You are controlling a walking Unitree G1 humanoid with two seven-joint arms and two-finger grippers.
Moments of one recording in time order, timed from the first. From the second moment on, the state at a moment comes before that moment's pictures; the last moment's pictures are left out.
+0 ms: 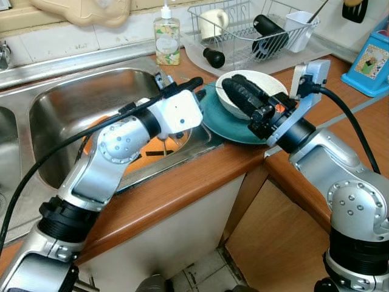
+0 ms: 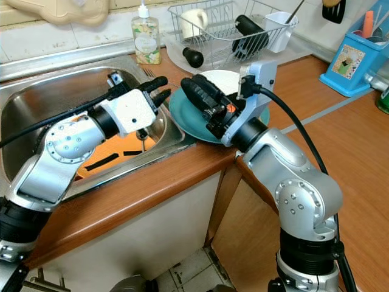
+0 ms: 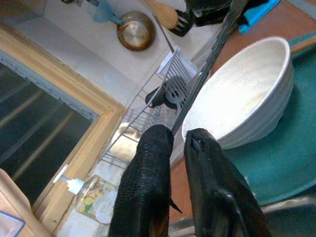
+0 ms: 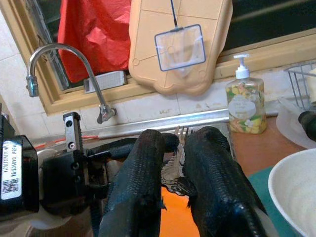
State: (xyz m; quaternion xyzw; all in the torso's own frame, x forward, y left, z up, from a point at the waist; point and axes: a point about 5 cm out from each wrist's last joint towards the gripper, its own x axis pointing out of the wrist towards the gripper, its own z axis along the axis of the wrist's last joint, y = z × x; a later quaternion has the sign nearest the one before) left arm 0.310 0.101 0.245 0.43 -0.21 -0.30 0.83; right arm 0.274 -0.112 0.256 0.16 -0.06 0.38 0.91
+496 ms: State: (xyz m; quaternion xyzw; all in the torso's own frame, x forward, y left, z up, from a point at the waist) left arm 0.316 0.102 0.246 0.44 -0.21 -0.30 0.82; right arm 0.273 -0.111 0.253 0.16 -0.05 0.38 0.91
